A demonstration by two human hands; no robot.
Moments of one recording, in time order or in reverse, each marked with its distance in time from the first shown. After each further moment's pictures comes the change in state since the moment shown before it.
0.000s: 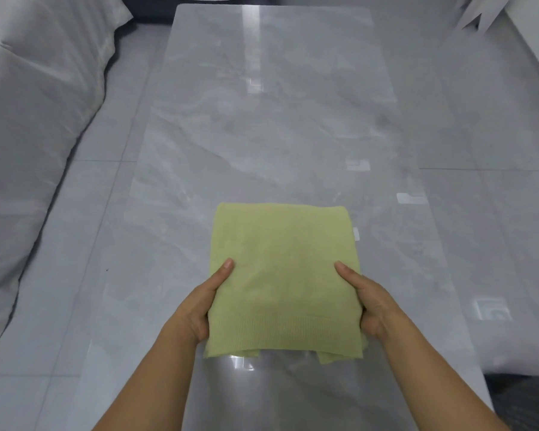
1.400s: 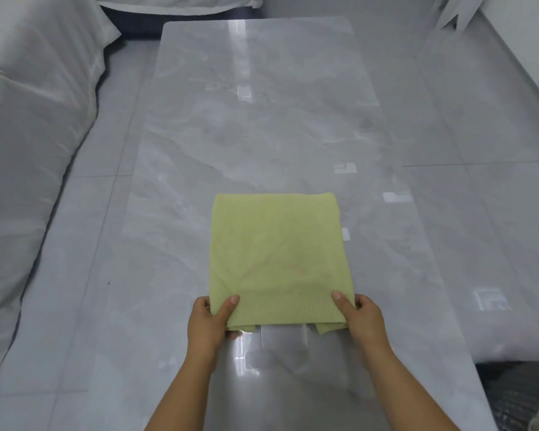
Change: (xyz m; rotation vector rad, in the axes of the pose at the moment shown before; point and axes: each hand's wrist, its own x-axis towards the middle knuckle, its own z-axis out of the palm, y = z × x) left_hand -0.012 -0.041 0.006 0.333 0.436 0.391; right_hand -0.019 0.046 -0.006 -0.450 0.421 -0.329
